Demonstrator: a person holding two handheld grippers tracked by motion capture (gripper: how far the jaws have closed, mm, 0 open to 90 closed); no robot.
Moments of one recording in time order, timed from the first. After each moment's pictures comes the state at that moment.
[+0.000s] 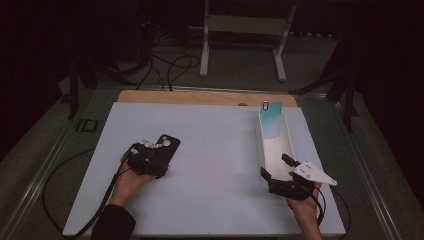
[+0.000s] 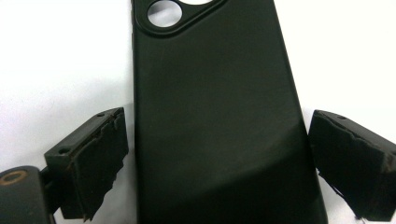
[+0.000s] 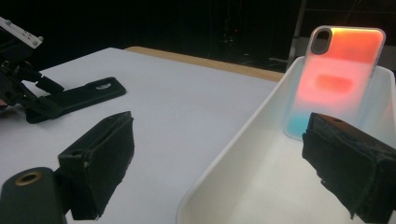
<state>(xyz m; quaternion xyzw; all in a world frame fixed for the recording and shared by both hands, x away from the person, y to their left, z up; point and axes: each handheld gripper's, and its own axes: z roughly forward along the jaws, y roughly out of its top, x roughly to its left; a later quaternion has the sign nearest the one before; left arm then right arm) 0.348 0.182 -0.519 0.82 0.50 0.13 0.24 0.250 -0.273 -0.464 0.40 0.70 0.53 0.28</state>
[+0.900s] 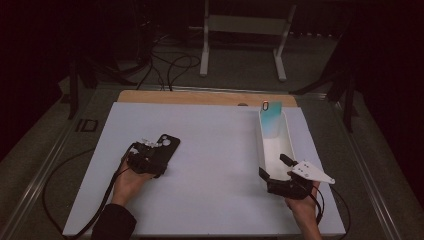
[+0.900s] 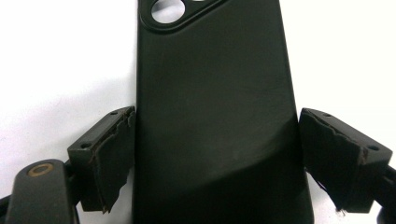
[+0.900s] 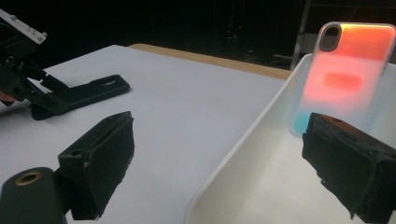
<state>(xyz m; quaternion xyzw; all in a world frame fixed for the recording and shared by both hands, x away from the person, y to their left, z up) 0.349 0.182 -0.514 0.82 0.51 0.13 0.24 0.252 -0.269 -0.463 0.40 0.70 0.53 0.27</state>
